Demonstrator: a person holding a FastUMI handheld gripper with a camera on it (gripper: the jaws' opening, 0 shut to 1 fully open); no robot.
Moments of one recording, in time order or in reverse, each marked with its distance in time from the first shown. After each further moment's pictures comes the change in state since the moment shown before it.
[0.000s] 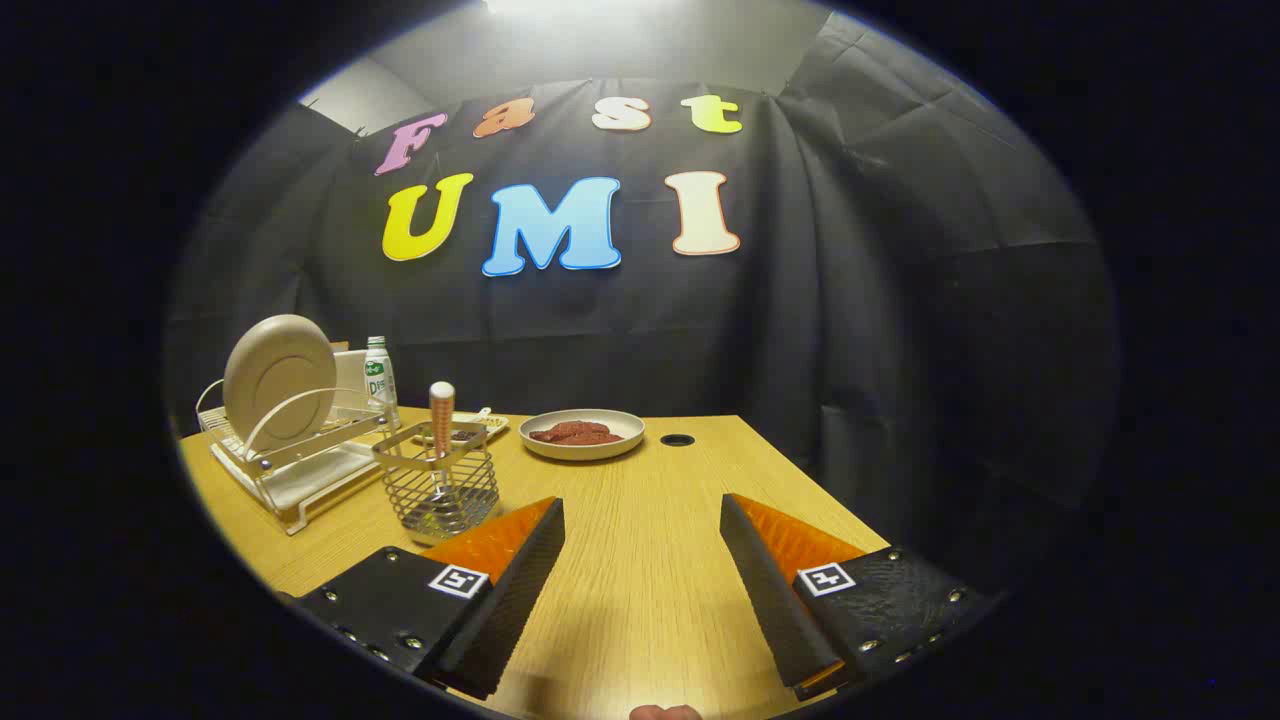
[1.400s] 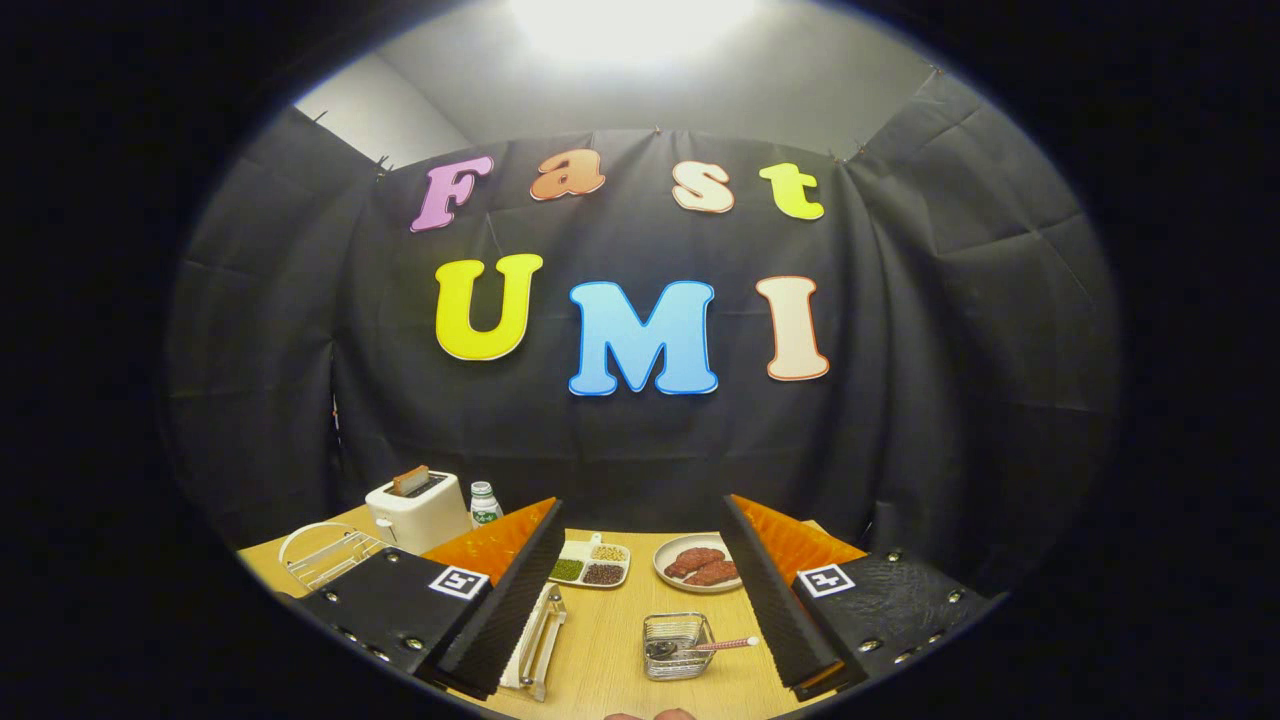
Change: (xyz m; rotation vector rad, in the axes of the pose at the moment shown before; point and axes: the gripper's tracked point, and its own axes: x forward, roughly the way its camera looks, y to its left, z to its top) arm -0.043 0.218 0.248 -0.010 -0.050 0.033
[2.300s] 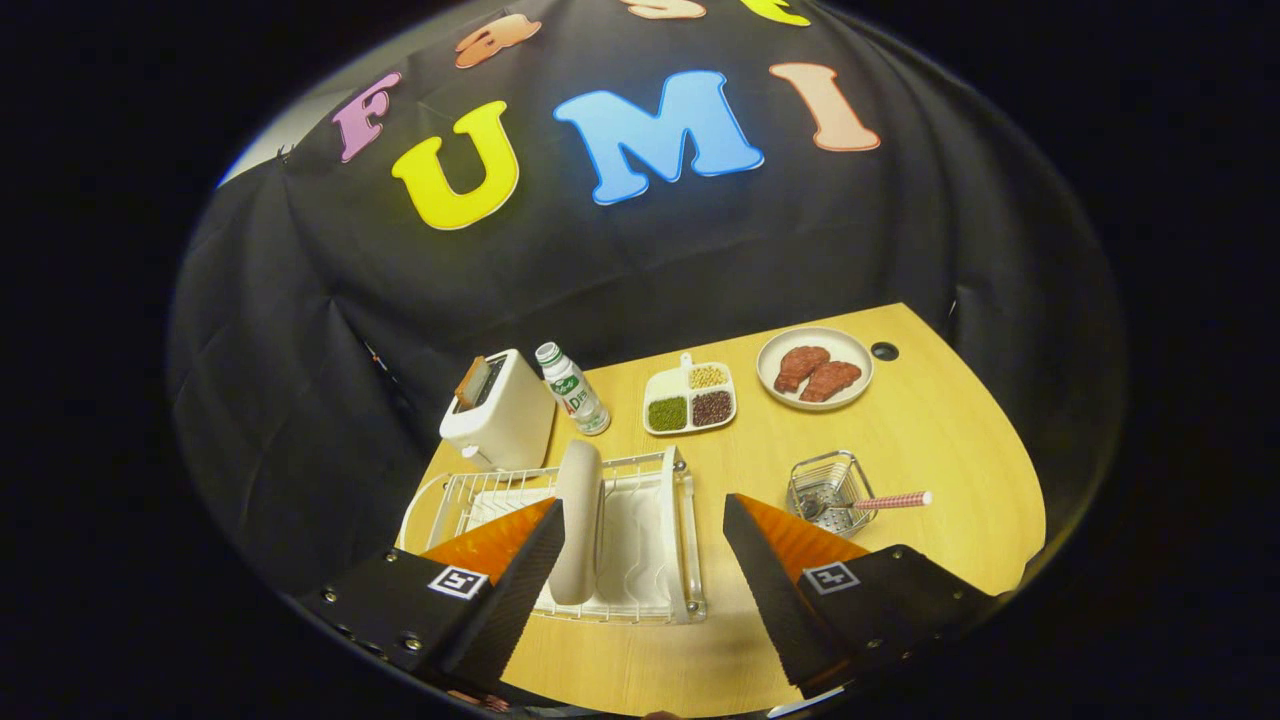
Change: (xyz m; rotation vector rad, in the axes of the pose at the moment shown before) arm 0.017 0.114 -0.077 0.313 0.674 0.188
